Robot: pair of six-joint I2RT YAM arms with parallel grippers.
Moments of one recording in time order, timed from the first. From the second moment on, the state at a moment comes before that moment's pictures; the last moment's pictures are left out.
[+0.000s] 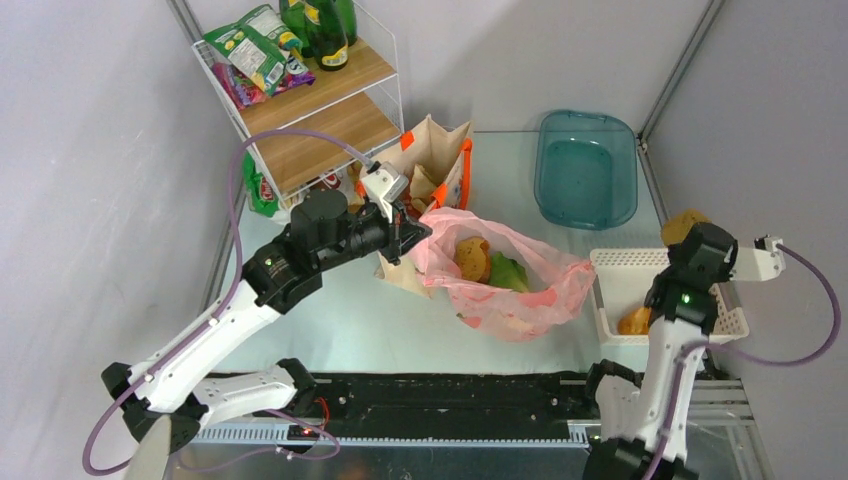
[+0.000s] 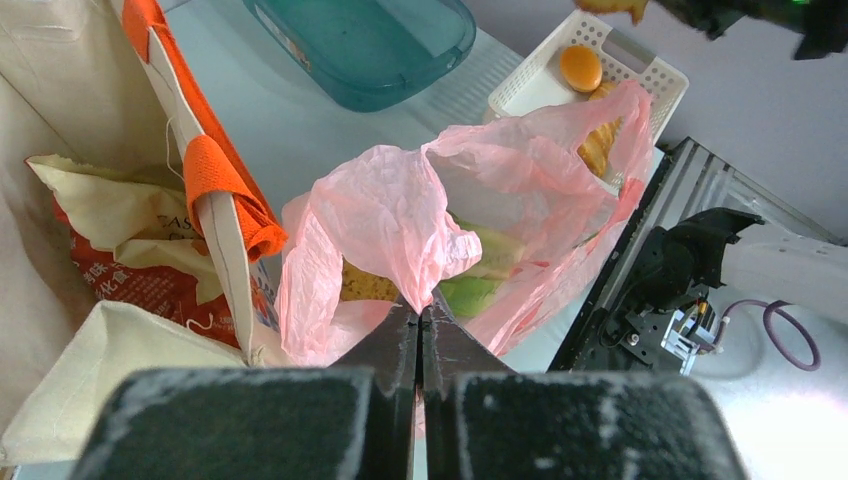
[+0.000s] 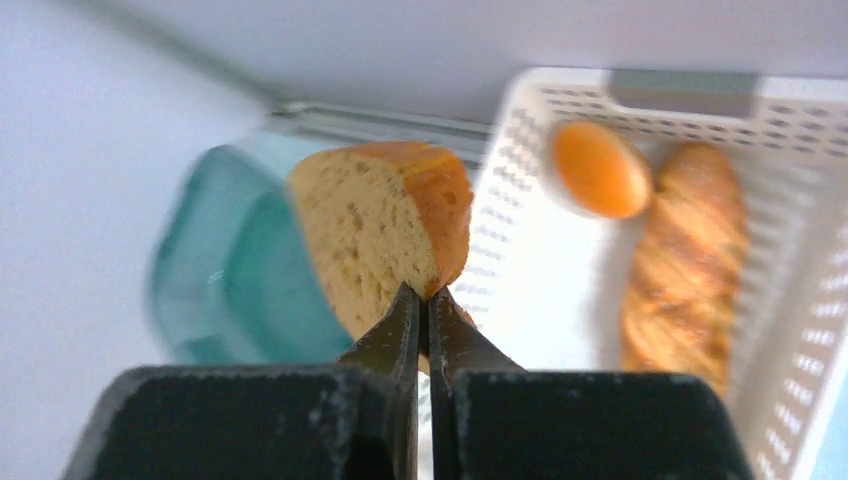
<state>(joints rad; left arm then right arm) -0.80 1.01 1.18 -0.38 0.19 -0.17 -0.45 0.83 0.79 -0.46 0.46 0.85</state>
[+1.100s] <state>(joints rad) -0.80 0.99 1.17 -0.38 0.16 -0.17 0.64 0.69 0.80 -0.26 -0.16 0.23</state>
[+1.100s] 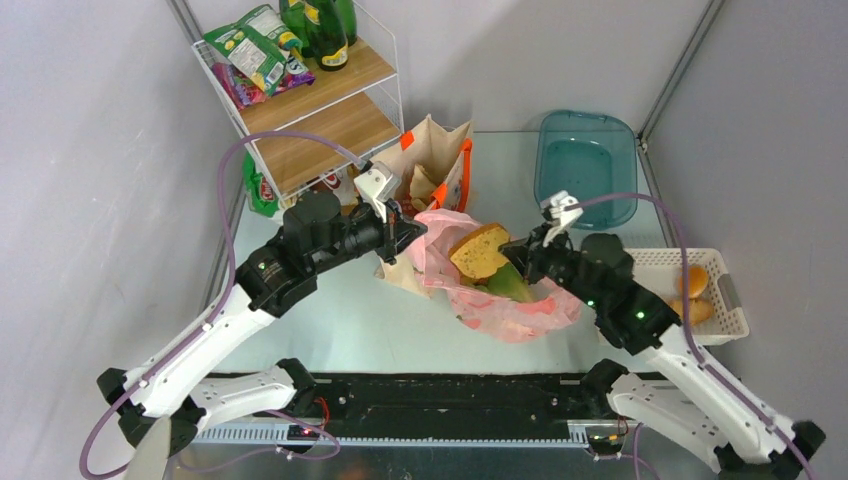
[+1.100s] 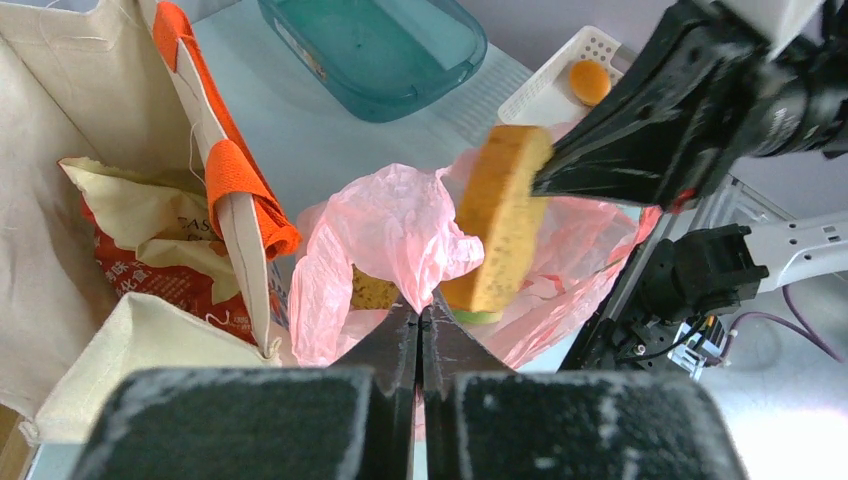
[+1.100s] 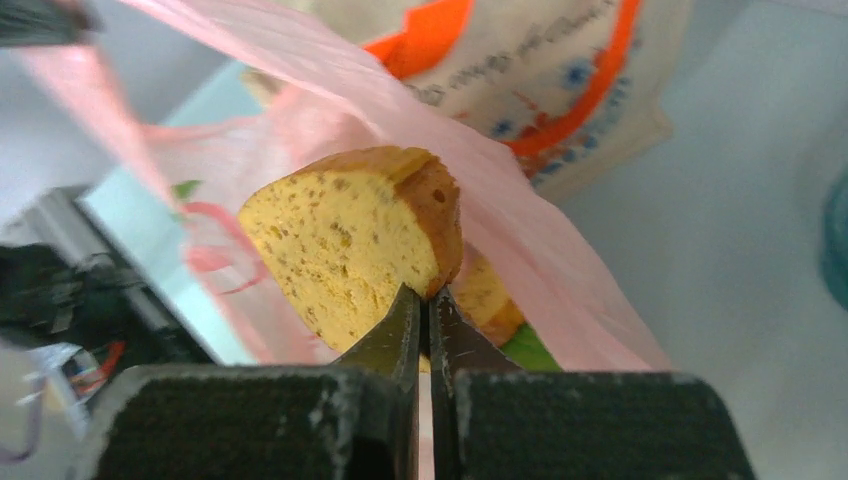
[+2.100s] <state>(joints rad) -0.79 0.99 1.17 -0.38 0.16 -0.17 0.58 0.68 0.86 -0.40 0.38 0.34</state>
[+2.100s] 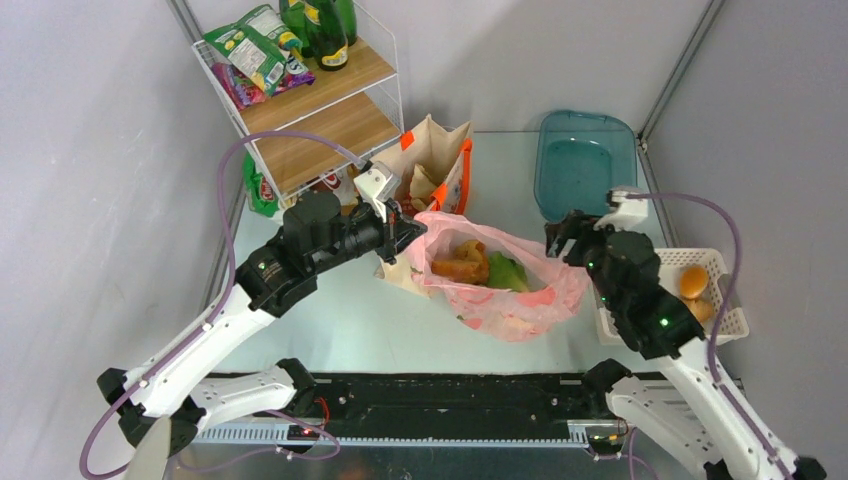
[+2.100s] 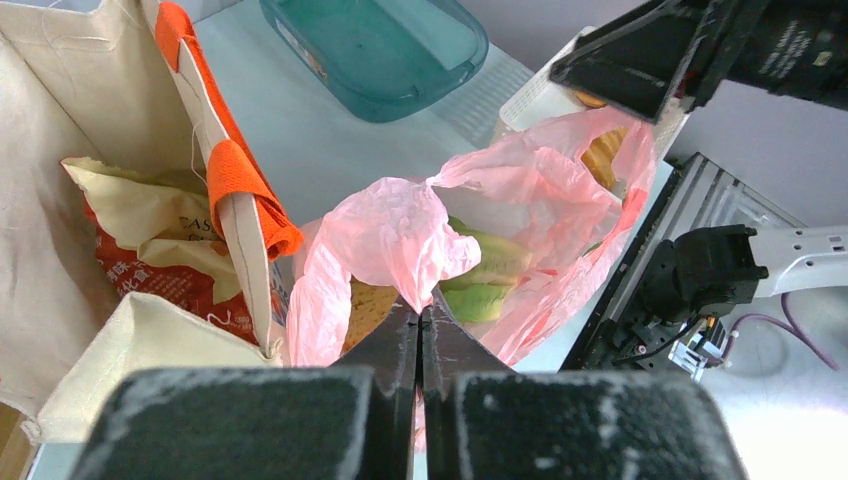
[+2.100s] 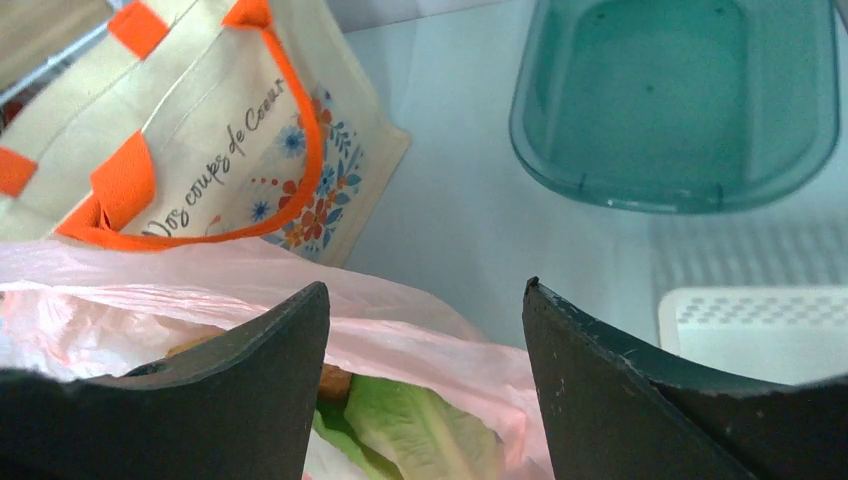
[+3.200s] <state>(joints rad) -0.79 0.99 1.16 -0.38 0.16 -0.17 -0.45 0.95 0.88 -0.75 0.68 0.78</state>
